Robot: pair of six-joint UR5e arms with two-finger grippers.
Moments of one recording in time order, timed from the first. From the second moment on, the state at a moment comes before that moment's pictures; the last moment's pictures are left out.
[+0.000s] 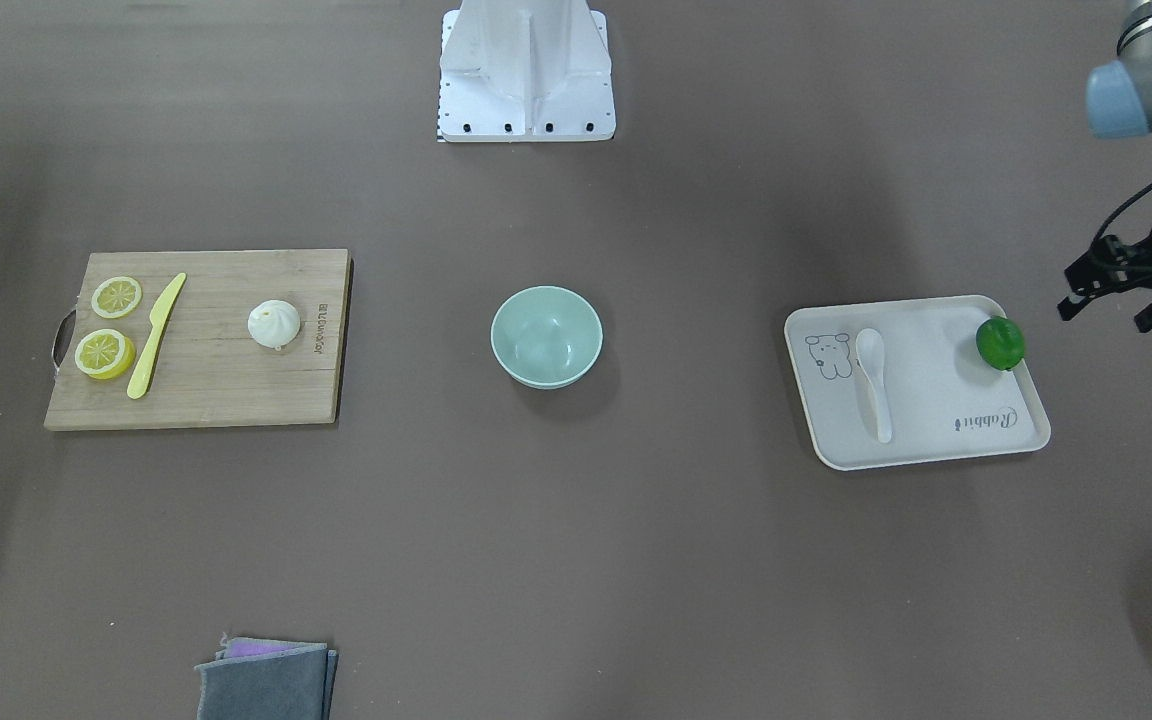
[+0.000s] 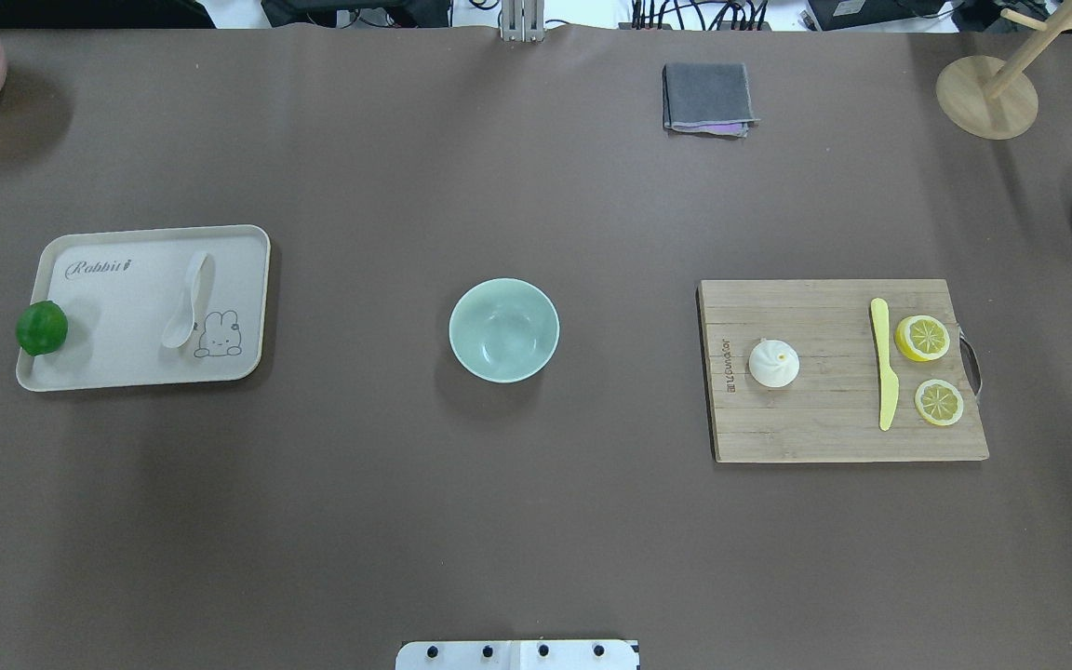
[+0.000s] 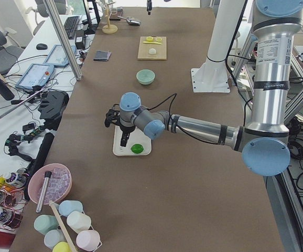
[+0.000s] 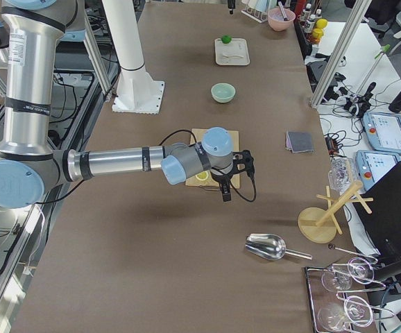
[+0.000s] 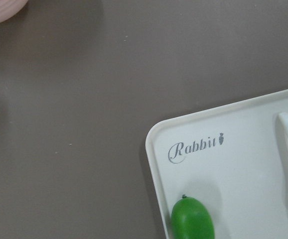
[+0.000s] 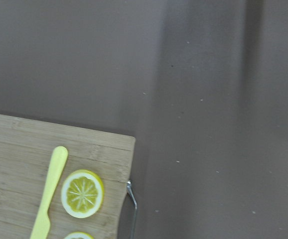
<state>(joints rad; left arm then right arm) -1.15 -1.61 -1.71 -2.04 -2.24 -0.60 1.28 -1.67 1.83 -1.21 2.38 0.42</state>
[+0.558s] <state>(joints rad) -0.96 -1.83 -1.59 -1.92 -2.14 -0.73 1.10 -1.58 1.87 -1.21 2.30 0.60</state>
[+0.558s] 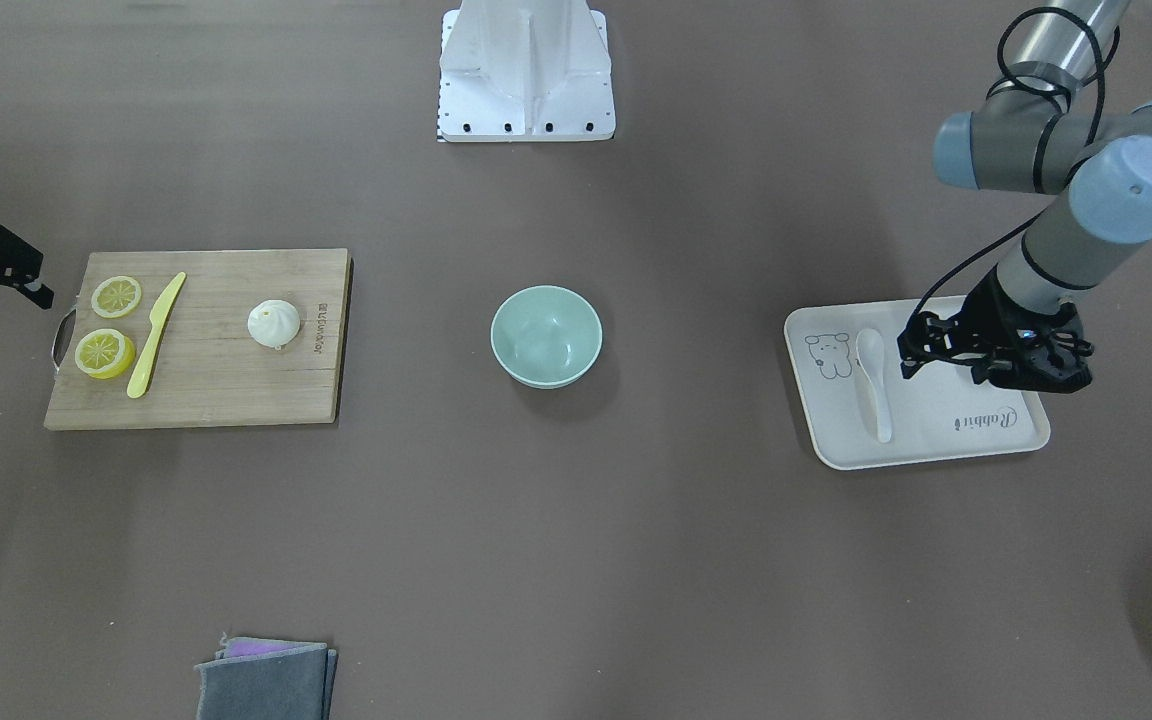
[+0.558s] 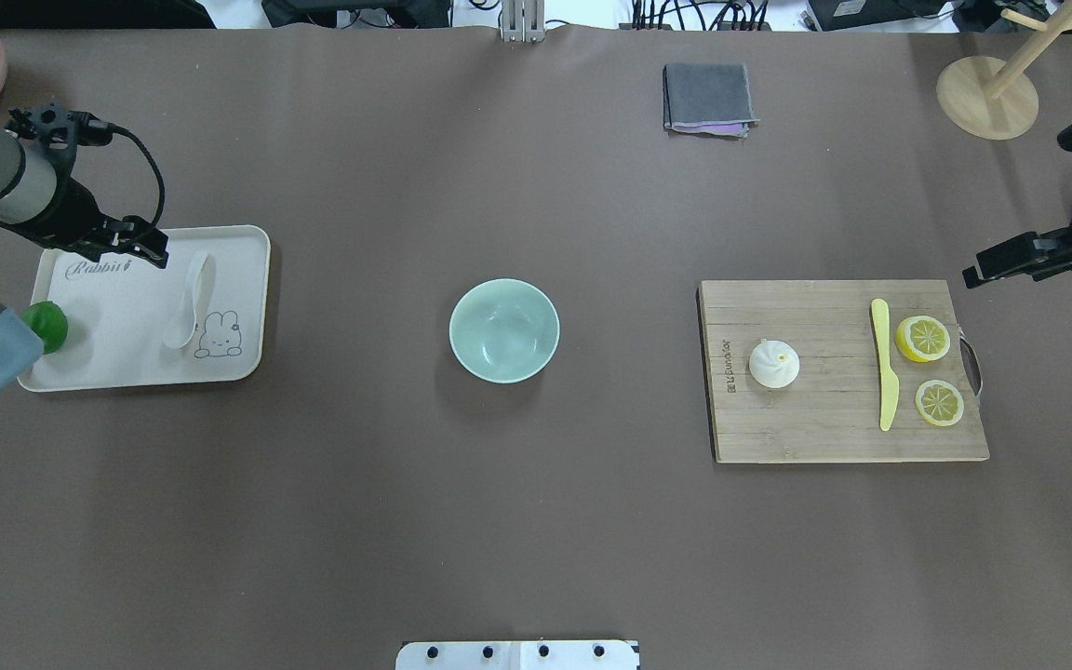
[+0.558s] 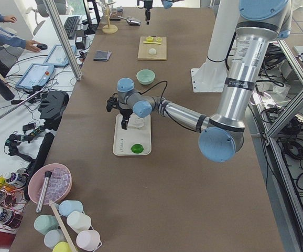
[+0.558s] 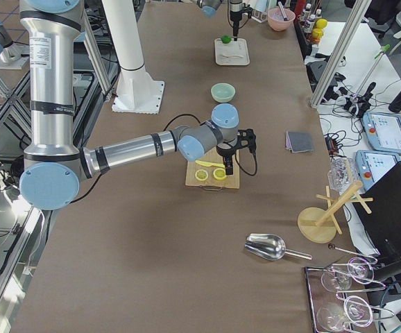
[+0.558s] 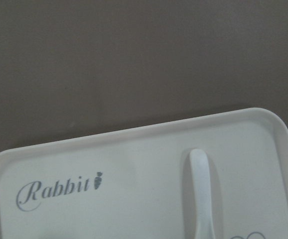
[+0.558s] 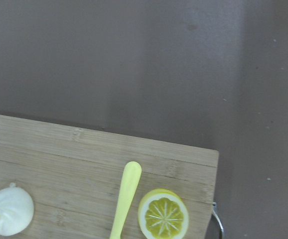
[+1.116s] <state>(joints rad) -0.89 -1.90 -1.50 -1.92 -2.13 -0.73 1.02 -1.52 1.87 -1.21 2.29 0.65</state>
